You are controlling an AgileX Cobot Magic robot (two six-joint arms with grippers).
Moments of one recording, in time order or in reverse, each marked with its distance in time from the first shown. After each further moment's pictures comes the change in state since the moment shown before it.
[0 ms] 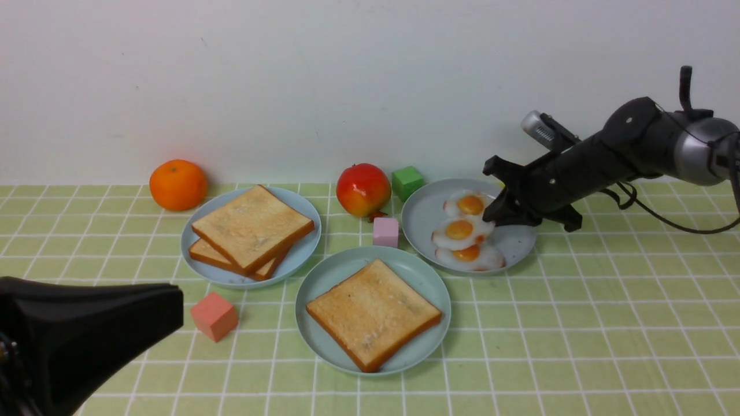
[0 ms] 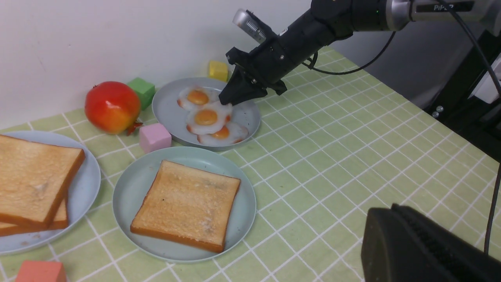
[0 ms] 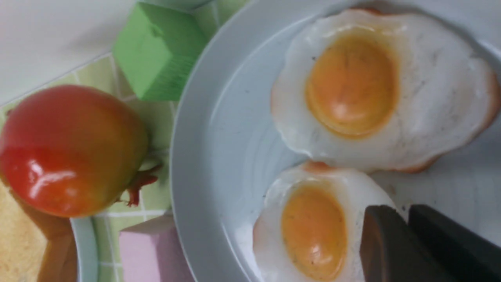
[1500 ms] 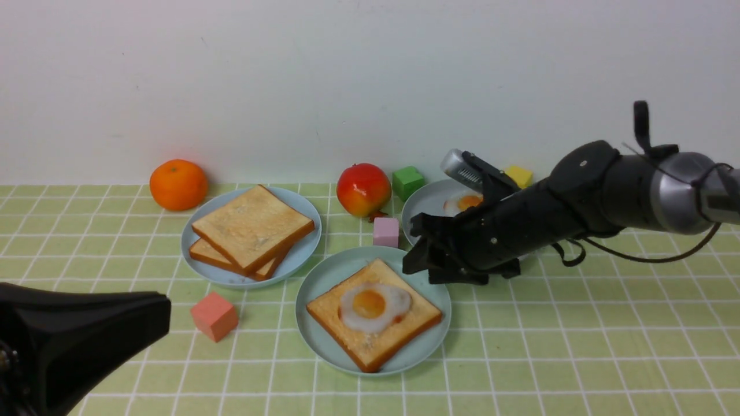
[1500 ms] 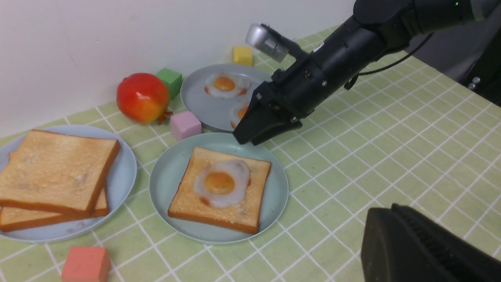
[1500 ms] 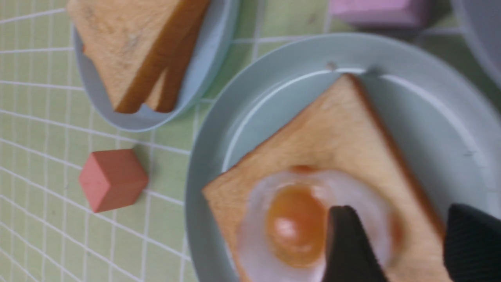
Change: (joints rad) right arm 0.230 -0.254 0.423 0.266 -0.135 -0.334; left arm 0.000 -0.001 0.000 0.091 0.057 0.000
